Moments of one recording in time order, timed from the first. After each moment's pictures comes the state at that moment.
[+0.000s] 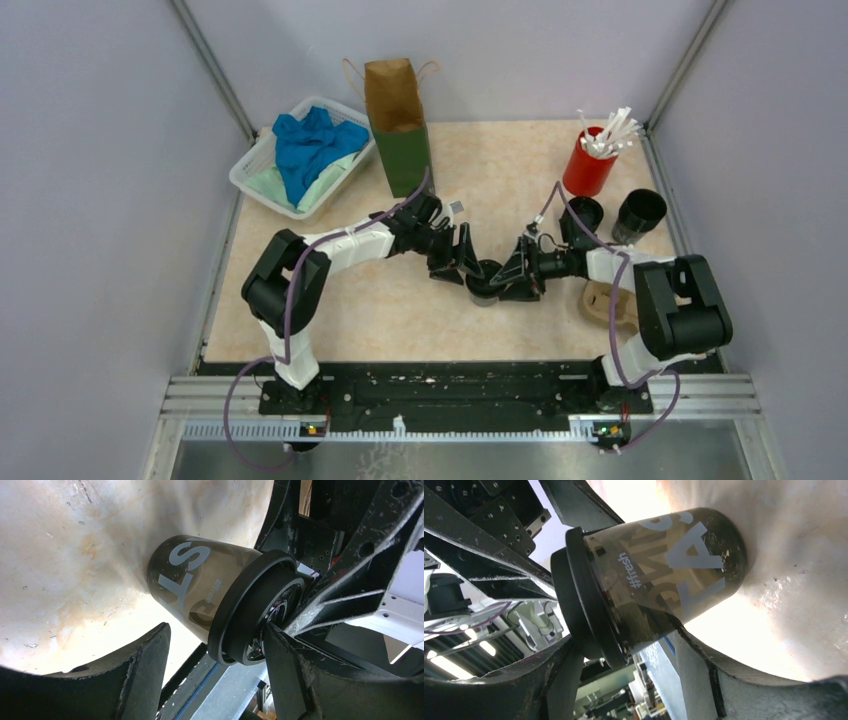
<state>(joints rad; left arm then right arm) -0.65 1.81 1.14 -0.24 0.69 -0.73 0.18 1.52 0.62 -0.17 -1.10 0.63</state>
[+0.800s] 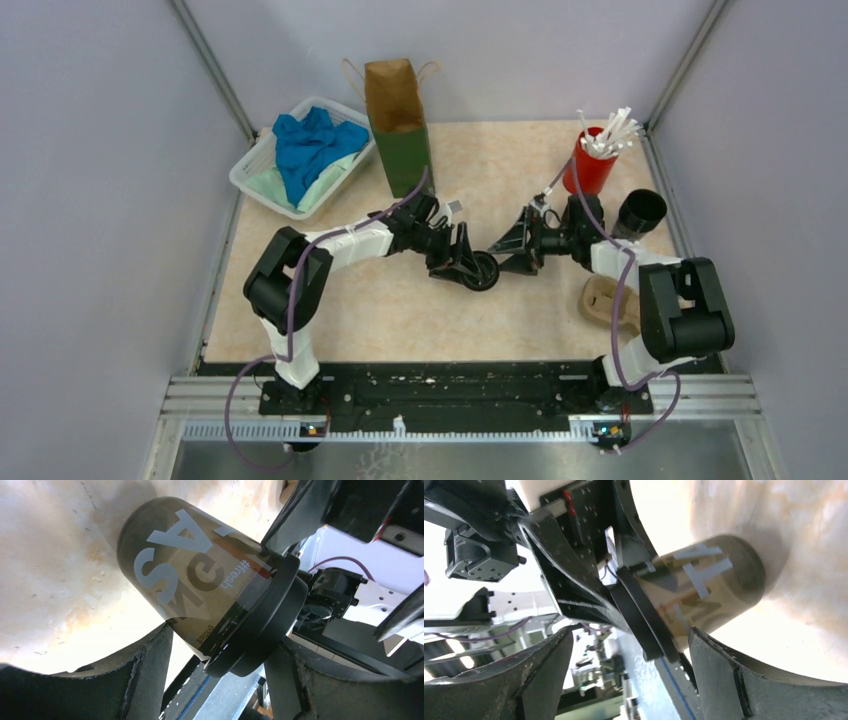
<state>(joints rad) -0.63 1.83 1.14 -0.21 0.73 -0.71 0.16 1.52 0.65 0.14 -1.11 0.83</state>
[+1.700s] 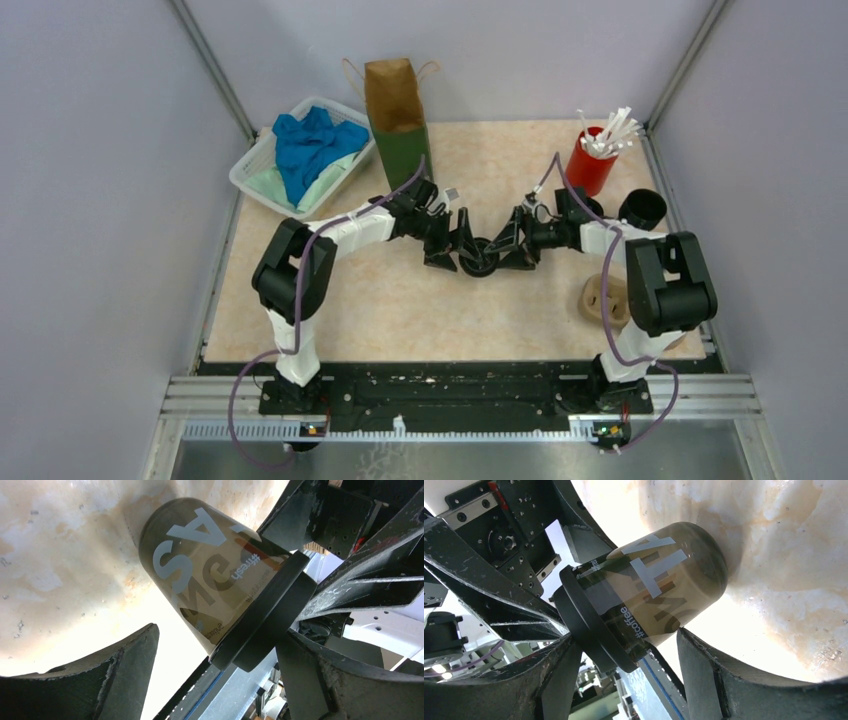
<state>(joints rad) -0.59 1.89 1.27 -0.32 0.72 -0.68 0.18 1.68 0.86 -0.16 -0.99 0.63</state>
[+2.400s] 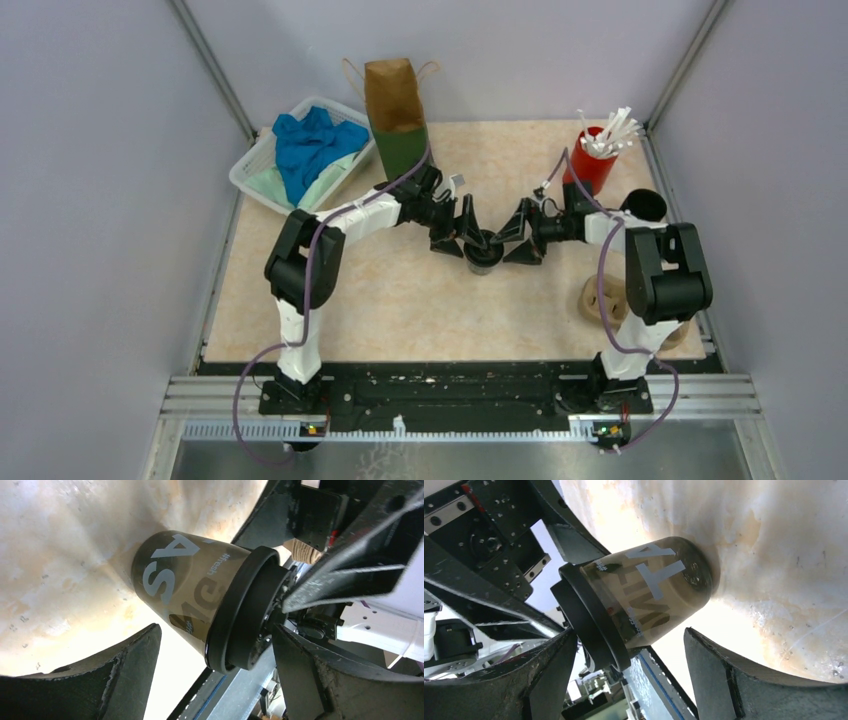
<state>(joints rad) -0.57 1.99 1.43 -0.38 0.76 -0.63 0.11 1.74 0.92 -0.21 -1.01 0.61</state>
